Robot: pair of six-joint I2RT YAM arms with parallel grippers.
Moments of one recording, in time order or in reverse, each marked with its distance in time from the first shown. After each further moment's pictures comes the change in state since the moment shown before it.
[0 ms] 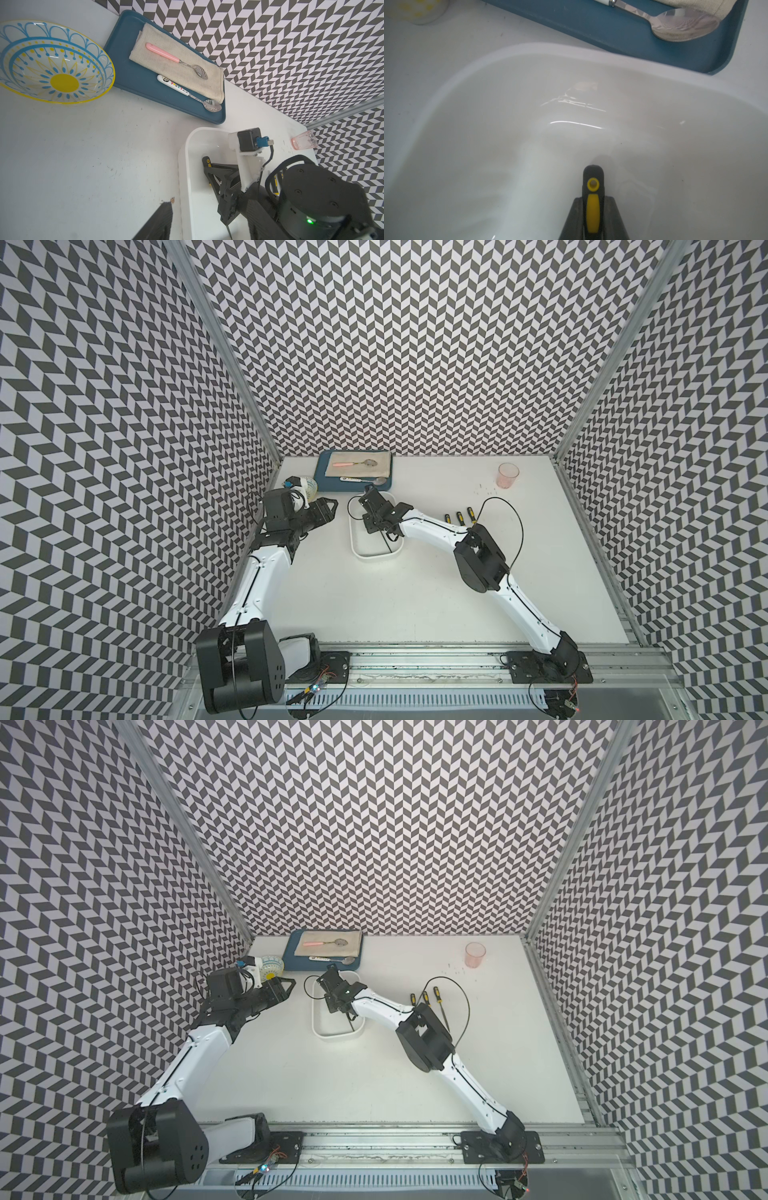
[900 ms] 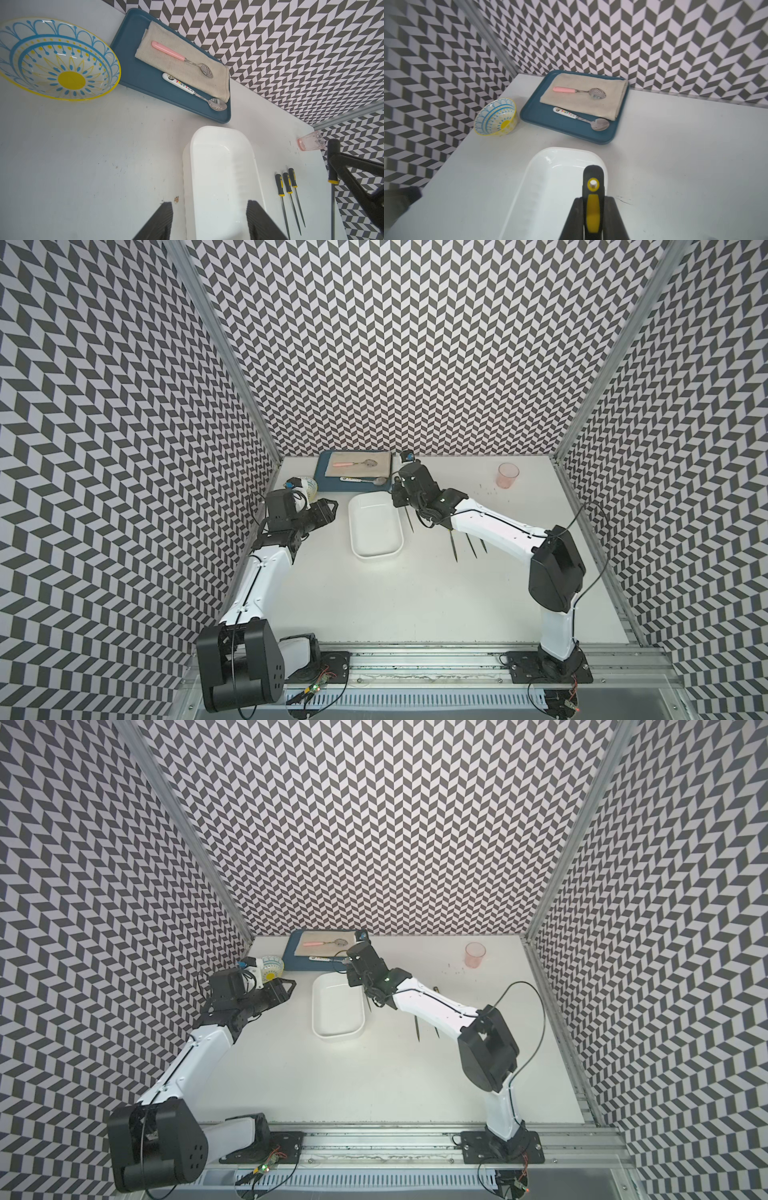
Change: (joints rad) left arm -0.014 0.005 -0.007 0.001 -0.041 0.000; right arm -0.088 -0.642 -0.575 0.229 0.064 0.011
